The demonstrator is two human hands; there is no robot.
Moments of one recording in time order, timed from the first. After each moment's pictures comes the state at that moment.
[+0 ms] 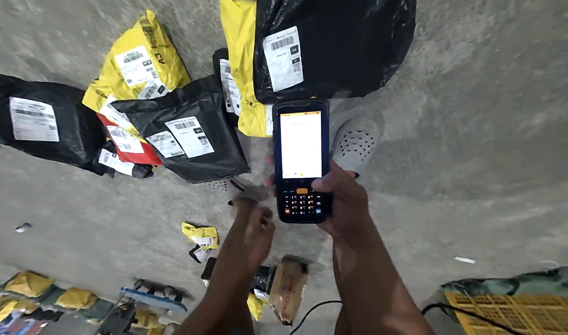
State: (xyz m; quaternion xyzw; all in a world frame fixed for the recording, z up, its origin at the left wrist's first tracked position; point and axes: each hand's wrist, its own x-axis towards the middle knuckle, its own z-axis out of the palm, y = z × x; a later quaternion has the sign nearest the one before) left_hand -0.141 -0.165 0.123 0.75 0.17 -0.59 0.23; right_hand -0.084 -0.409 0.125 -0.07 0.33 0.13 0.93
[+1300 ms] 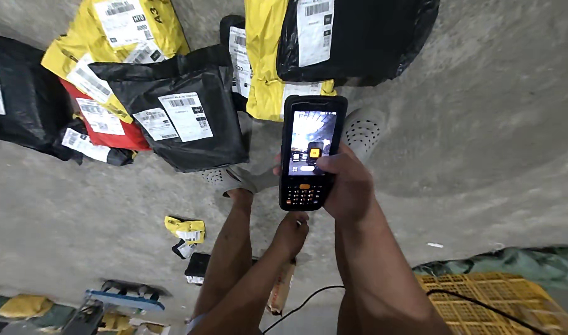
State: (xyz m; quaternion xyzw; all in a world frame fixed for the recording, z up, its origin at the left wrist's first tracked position) left_hand -0.192 -0.186 0.104 0.60 0.18 -0.71 0.31; right_hand -0.070 -0.366 0.124 -0.26 0.40 0.17 0.86
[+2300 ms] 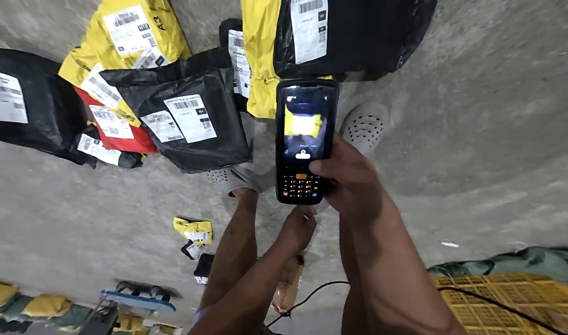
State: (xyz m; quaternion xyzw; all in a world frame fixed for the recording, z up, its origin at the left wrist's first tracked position) left_hand -0.186 -0.196 0.104 0.61 0.16 -0.70 0.34; right_hand -0.077 -0.380 0.130 -0.30 0.31 0.20 0.88
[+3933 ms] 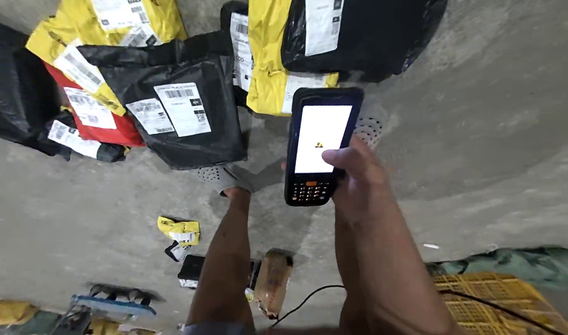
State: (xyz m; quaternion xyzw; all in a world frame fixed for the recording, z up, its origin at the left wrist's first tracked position) left_hand -0.043 -0.233 0.268 0.61 -0.01 -0.57 0.56; right_hand -0.074 -0.375 0.128 -0.37 0.37 0.18 0.83
